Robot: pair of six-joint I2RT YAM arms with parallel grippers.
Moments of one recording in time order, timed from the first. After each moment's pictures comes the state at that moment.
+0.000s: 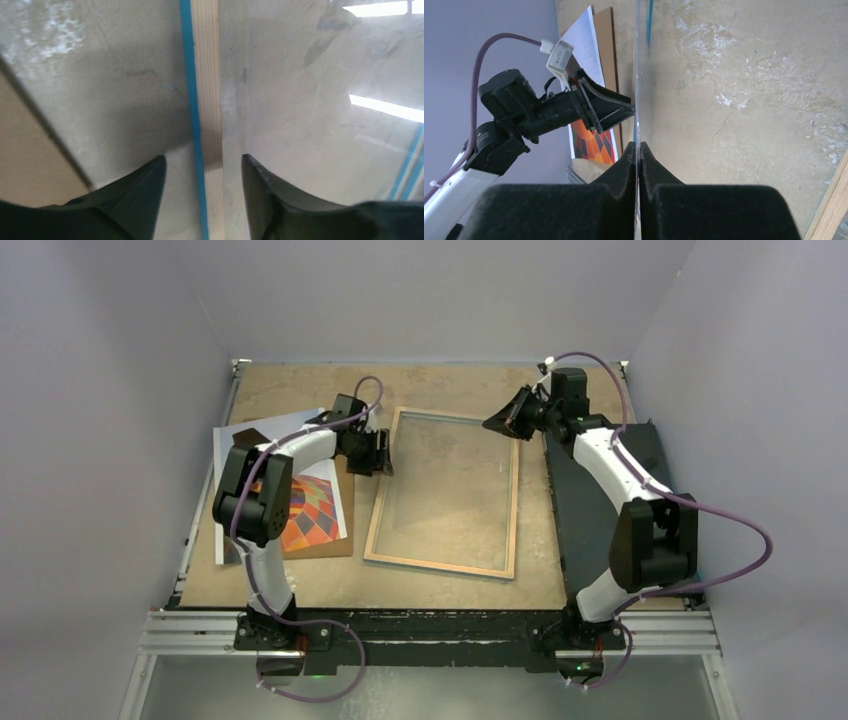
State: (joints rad) left arm -0.29 1.94 1.26 -0.36 0.30 -0.31; right arm 0.15 1.58 1.23 -0.26 -0.57 0.78
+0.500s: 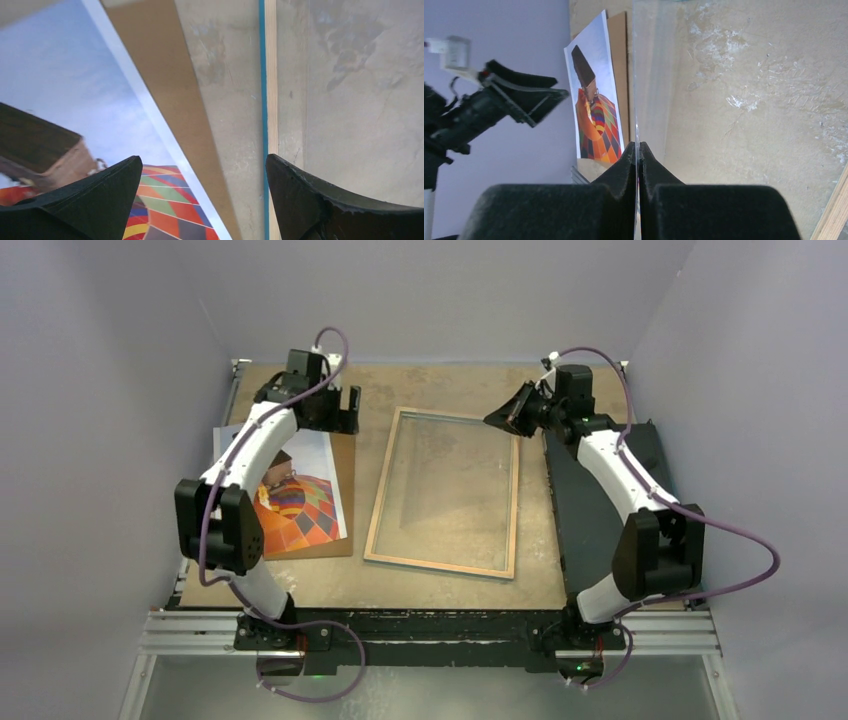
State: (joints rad) left arm -0.19 1.73 1.48 -0.68 0.10 -0.07; right arm 0.15 1.54 1.23 -0.27 -0.57 0.78
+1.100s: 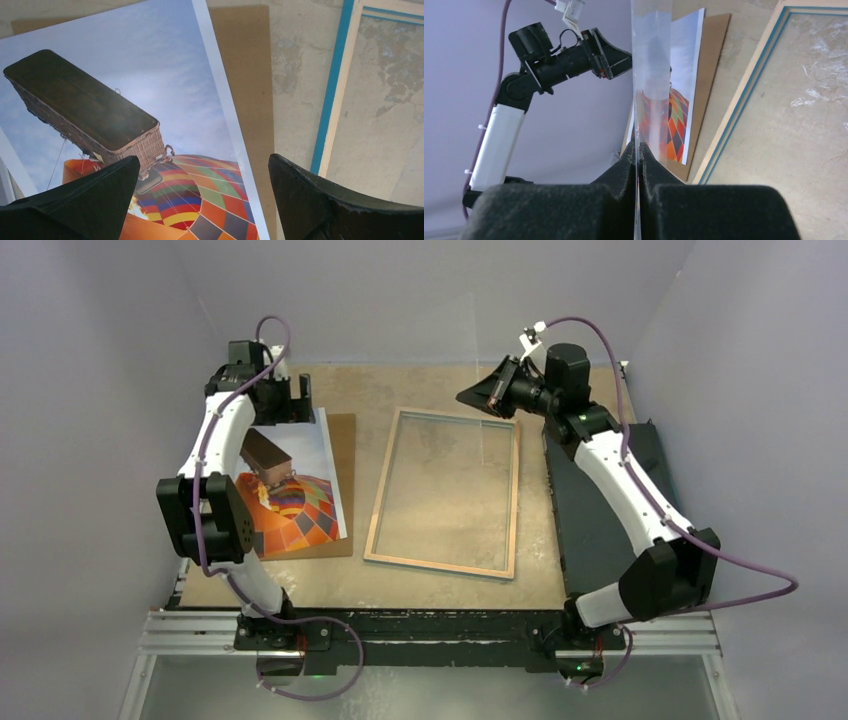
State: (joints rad) left arm 0.08 1.75 1.60 -0.78 0.17 -0.01; right arm 0.30 1.45 1.39 -0.25 -0.59 0.90
